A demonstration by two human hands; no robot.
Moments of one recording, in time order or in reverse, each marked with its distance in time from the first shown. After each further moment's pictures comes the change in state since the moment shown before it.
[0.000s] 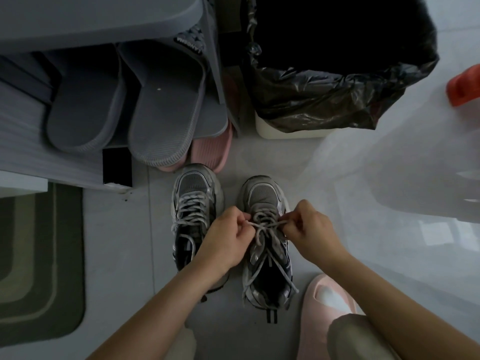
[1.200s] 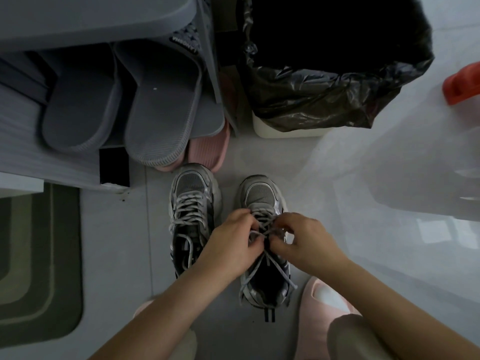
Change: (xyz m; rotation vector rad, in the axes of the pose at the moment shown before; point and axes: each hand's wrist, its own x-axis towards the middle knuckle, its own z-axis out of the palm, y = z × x) left_hand -0.014 0.019 -0.002 0.341 -0.033 0.201; right_hand -0.017 -0.020 -0.009 -0.093 -0.143 -0.120
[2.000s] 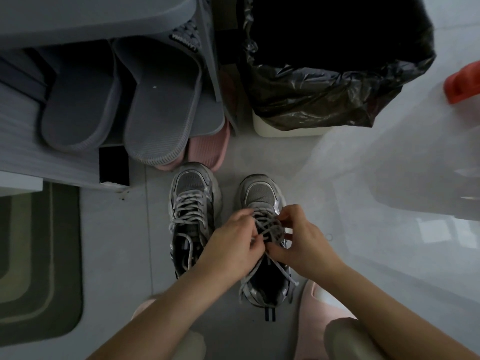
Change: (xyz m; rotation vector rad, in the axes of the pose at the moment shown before) left_hand -0.005 -0.004 0.006 0.015 0.042 0.063; right_hand -0.005 0.004 0.013 0.228 0.040 0.044
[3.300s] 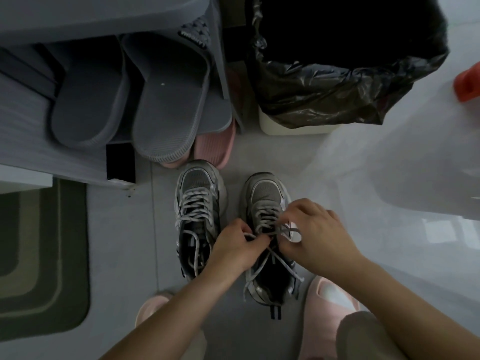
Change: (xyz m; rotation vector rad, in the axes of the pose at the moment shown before) left_hand 0.003 -0.007 0.017 -0.493 -0.065 -0.589; right_hand -0.001 -0.022 -0.021 -0.559 -0.005 -0.144
